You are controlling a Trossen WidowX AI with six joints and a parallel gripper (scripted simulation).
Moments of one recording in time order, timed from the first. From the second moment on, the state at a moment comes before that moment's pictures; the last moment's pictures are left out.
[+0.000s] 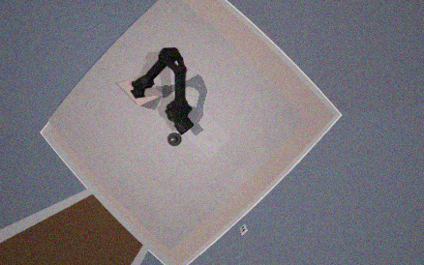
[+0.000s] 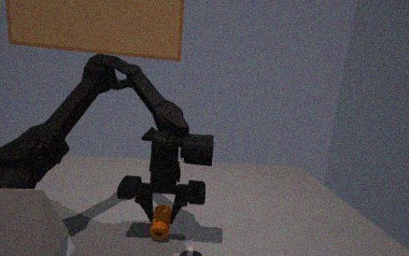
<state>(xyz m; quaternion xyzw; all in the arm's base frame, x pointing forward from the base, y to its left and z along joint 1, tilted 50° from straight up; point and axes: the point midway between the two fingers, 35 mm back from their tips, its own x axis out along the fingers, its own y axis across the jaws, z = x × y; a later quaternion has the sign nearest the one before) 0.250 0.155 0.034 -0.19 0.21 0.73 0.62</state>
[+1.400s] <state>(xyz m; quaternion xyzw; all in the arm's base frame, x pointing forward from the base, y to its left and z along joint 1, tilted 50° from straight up) 0.250 0.129 0.008 0.00 0.05 0.76 0.65</state>
